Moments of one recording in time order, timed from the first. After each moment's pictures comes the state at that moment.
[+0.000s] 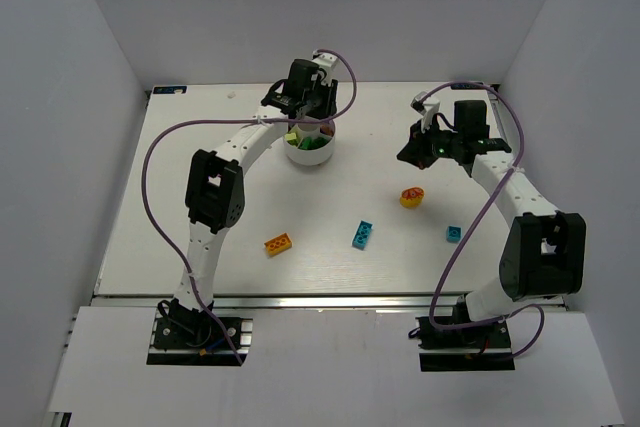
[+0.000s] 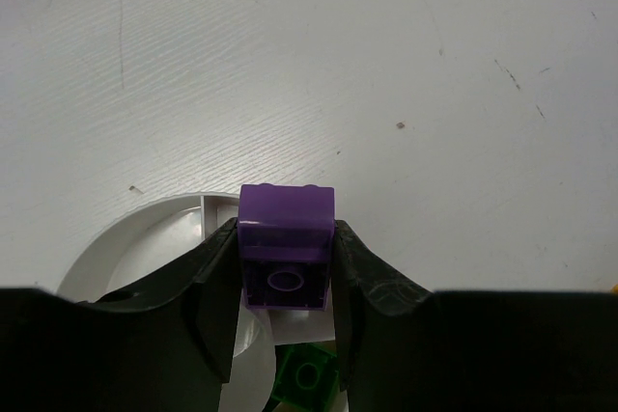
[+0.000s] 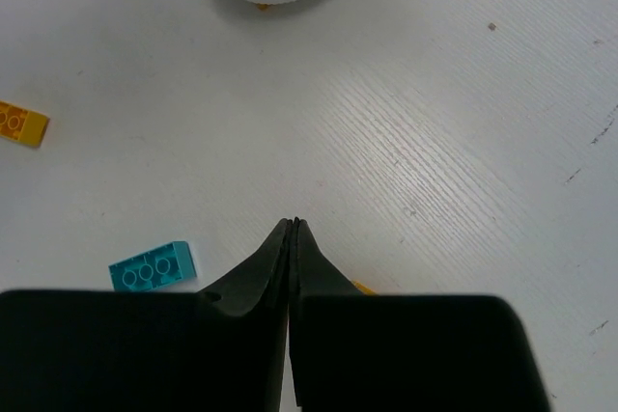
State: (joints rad) left arm -0.49 2.28 2.08 -0.34 0.09 -0.10; right arm 0.11 1.52 1.14 -0.35 -0.73 -0.31
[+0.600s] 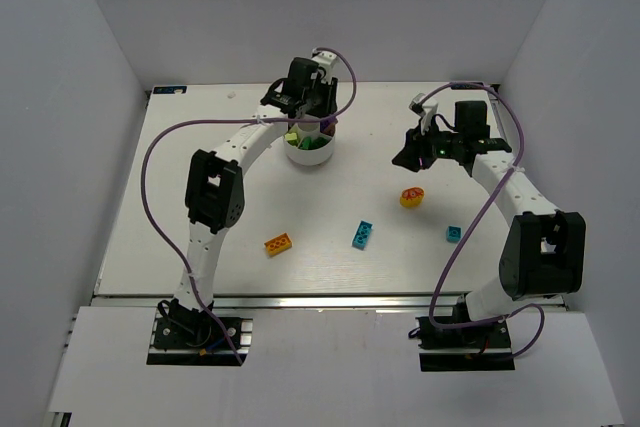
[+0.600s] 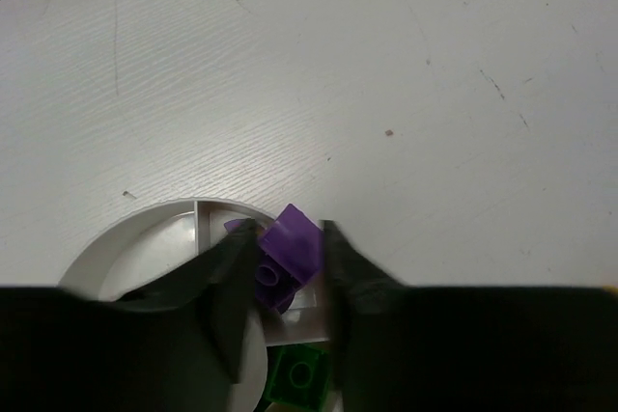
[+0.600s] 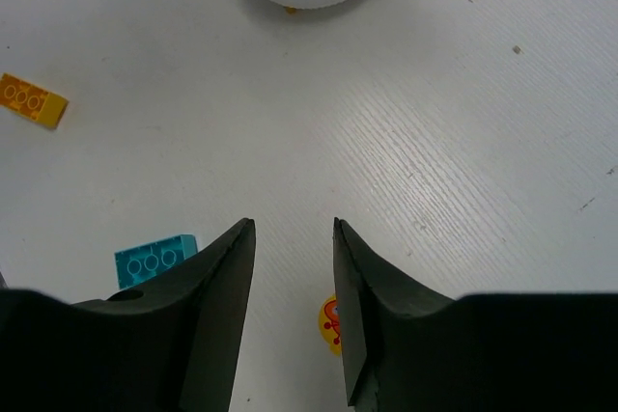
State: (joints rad) left arm -0.49 2.28 2.09 -0.34 0.10 -0.11; right arm 0.10 1.52 1.14 -0.36 -0.79 -0.36
